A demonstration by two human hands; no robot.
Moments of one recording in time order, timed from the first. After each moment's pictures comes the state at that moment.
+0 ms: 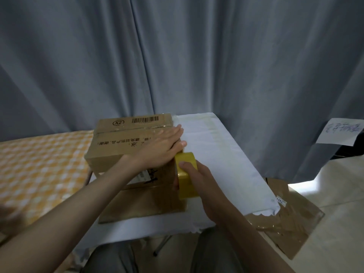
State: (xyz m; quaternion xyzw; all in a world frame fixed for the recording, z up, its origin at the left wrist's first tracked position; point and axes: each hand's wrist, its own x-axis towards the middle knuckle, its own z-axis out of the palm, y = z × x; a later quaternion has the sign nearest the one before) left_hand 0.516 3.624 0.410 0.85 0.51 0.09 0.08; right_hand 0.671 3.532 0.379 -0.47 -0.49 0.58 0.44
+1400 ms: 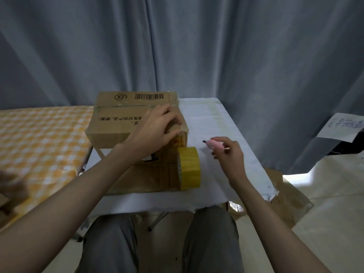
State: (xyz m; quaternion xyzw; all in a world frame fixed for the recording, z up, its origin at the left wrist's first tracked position) left_hand 0.503 3.595 0.409 0.84 0.47 0.28 -0.03; right_hand 0.741 3.592 0.314 -0.55 -0.59 0.28 0.52
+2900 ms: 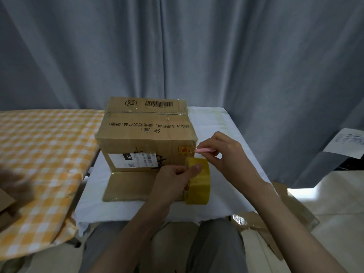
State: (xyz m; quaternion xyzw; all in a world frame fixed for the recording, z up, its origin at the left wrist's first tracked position) left_hand 0.549 3.514 0.357 0.44 0.60 0.44 0.50; right_hand 0.718 3.571 0.391 -0.39 -0.84 0.08 0.36
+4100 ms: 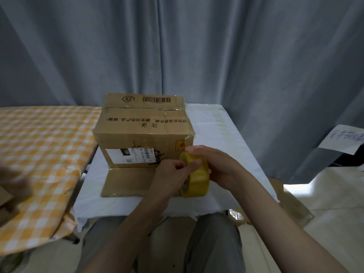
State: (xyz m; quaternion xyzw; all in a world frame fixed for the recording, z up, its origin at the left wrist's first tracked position) left_hand 0.550 3.518 0.355 0.48 0.58 0.44 0.49; right_hand 0.695 3.565 0.383 -0.51 -0.45 0.66 0.31
